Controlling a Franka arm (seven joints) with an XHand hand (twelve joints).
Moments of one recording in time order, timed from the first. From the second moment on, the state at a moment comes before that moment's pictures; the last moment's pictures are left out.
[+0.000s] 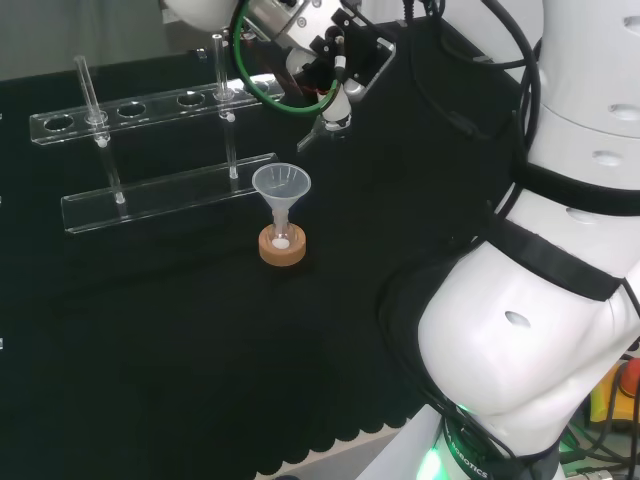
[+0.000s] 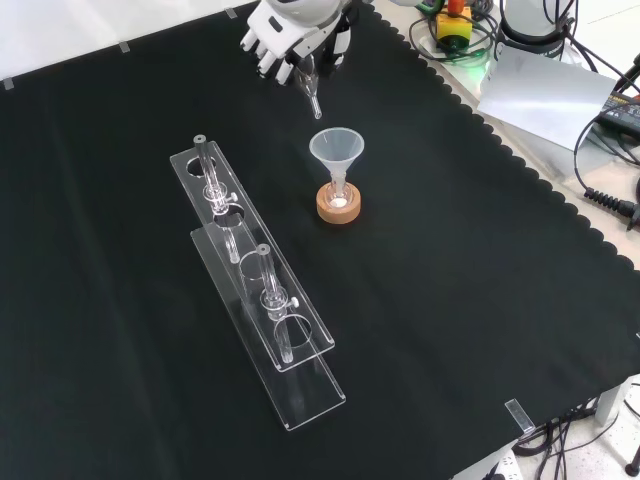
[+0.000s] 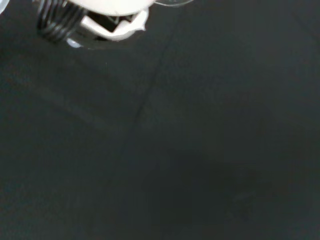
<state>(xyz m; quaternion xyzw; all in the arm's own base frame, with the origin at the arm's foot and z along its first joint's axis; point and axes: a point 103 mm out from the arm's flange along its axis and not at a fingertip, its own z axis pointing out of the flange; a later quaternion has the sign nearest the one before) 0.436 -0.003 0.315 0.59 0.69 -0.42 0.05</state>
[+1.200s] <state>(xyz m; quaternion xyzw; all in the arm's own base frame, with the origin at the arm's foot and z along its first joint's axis) 0.452 -0.054 0.290 0.63 0.71 -0.31 -0.01</state>
